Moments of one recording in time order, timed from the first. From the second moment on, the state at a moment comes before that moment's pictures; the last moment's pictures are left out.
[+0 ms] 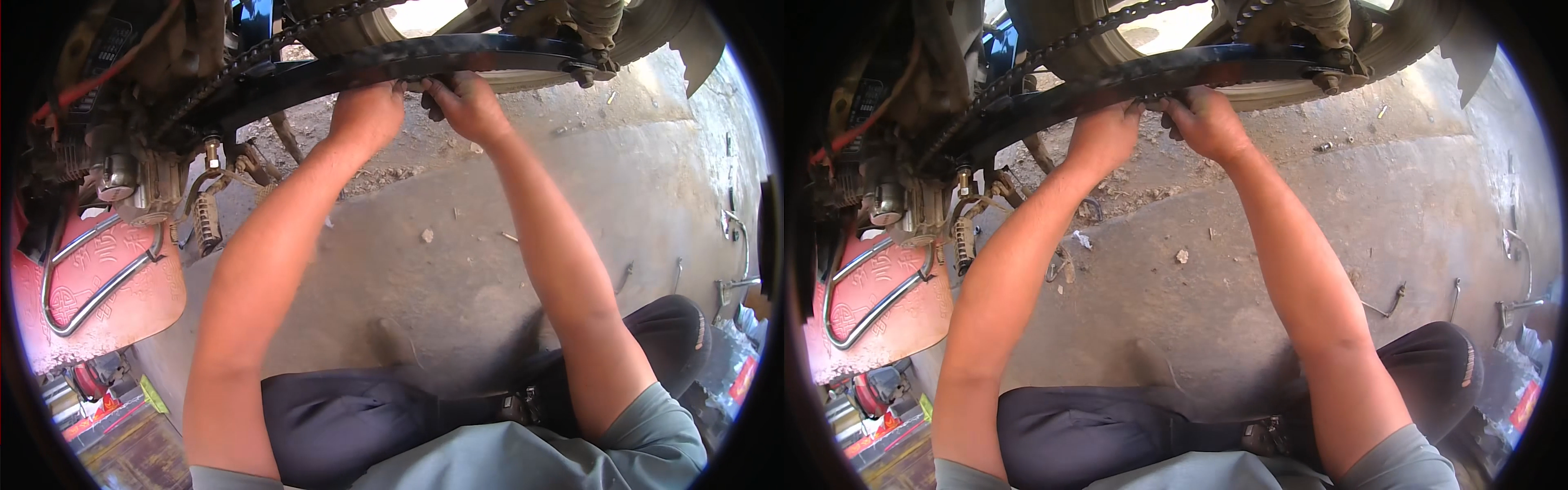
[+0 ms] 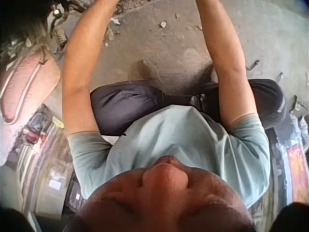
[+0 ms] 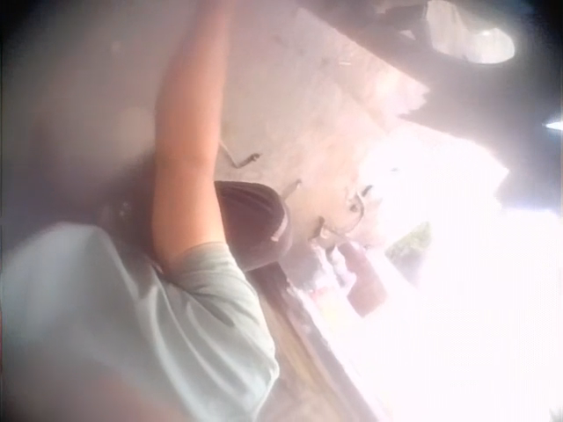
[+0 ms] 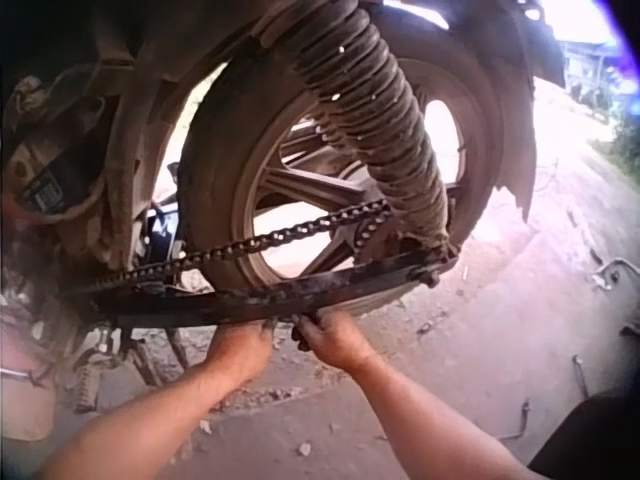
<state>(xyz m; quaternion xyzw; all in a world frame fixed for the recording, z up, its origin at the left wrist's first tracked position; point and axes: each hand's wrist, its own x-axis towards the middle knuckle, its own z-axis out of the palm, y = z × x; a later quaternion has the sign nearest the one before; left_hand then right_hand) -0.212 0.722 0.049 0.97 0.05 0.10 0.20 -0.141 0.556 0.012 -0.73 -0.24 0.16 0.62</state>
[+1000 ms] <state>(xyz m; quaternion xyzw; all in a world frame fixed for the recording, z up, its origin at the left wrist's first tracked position) -0.282 0.690 0.013 0.56 0.28 0.03 0.78 -0.257 0.562 0.006 -0.76 -0.31 -0.08 0.56</state>
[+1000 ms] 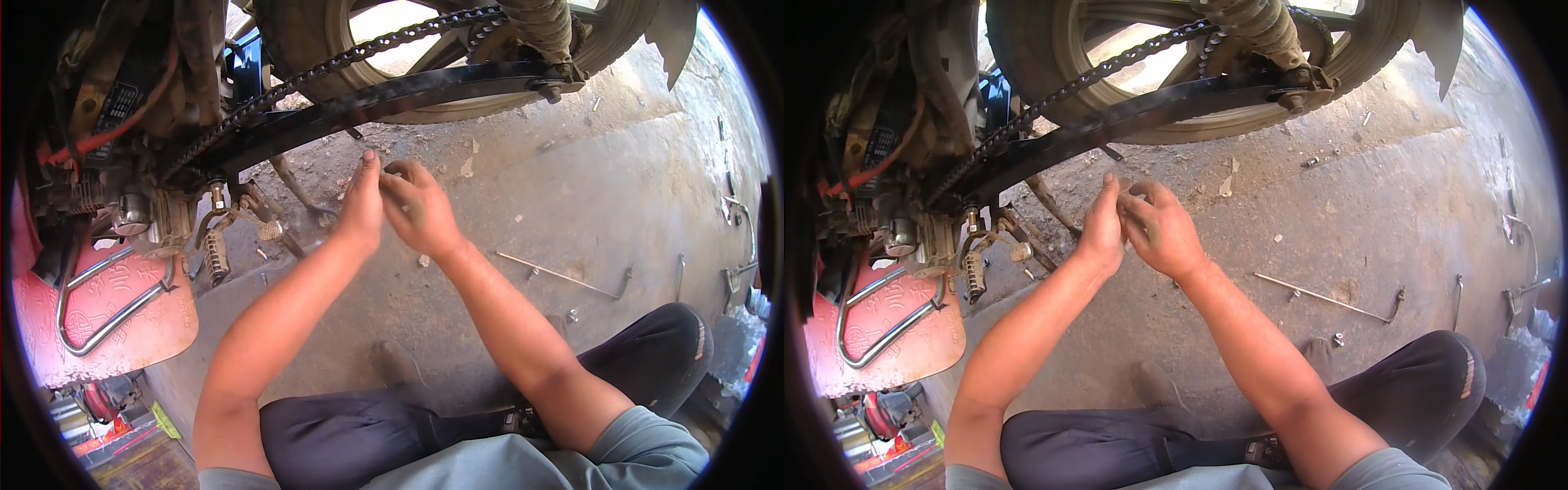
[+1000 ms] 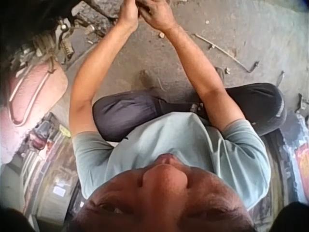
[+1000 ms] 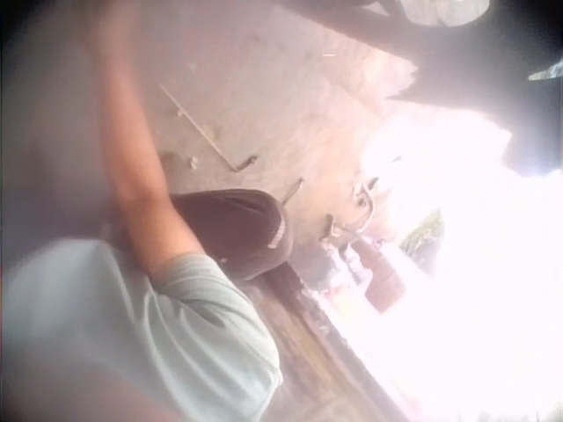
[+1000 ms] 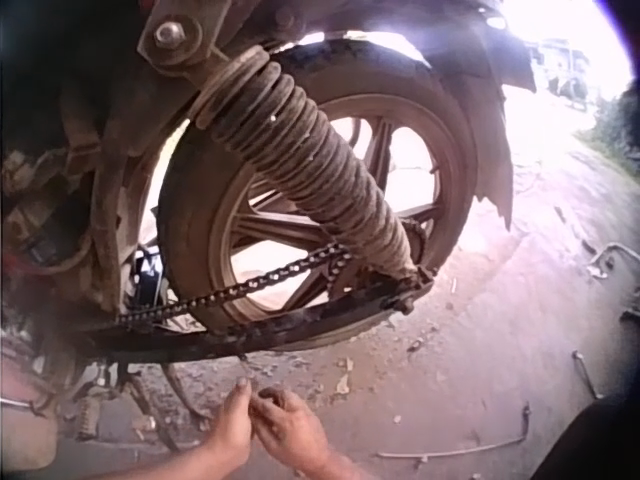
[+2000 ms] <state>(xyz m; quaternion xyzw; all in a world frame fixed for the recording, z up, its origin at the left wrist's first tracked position) -0.269 0.694 0.041 0.87 0.13 0.12 0.46 -0.237 0.561 0.013 -0.53 0.04 0.20 0.82</state>
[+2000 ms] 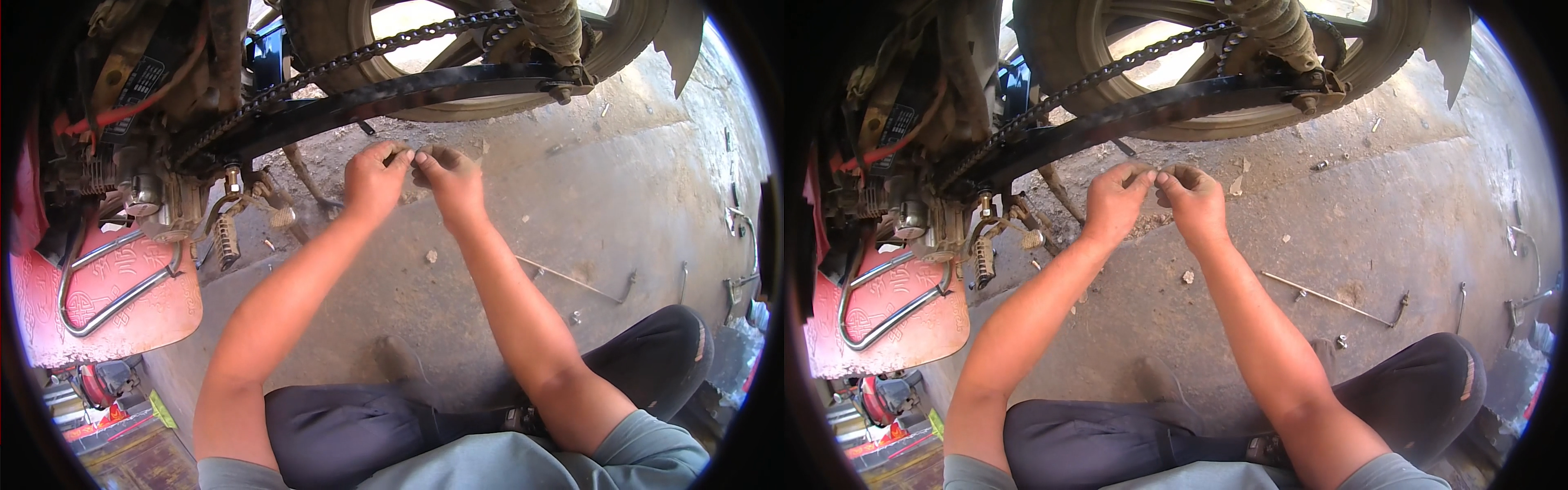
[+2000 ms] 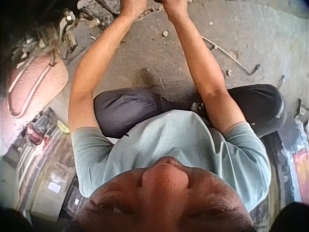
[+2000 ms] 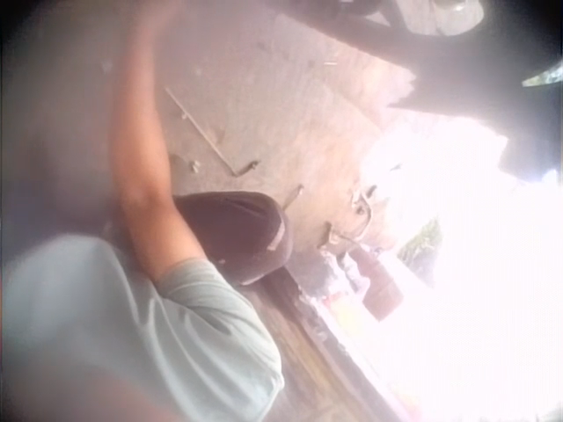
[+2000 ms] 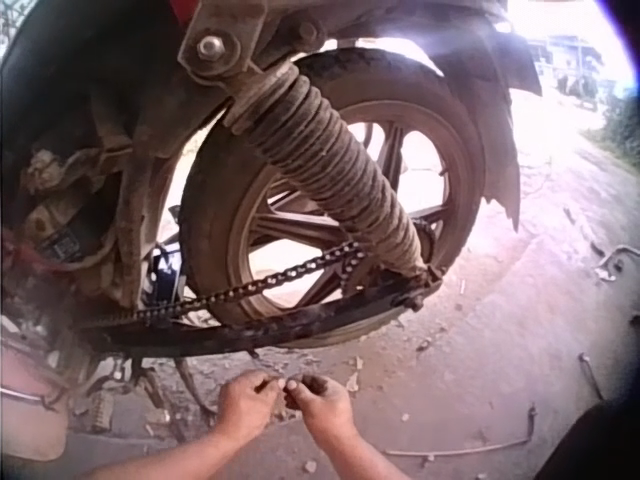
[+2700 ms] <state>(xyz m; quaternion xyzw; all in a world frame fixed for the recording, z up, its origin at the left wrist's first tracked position) -0.268 0.702 0.066 0.61 0.21 -0.10 0.76 -0.212 0.550 0.027 -0.68 -0.12 0.15 0.71</state>
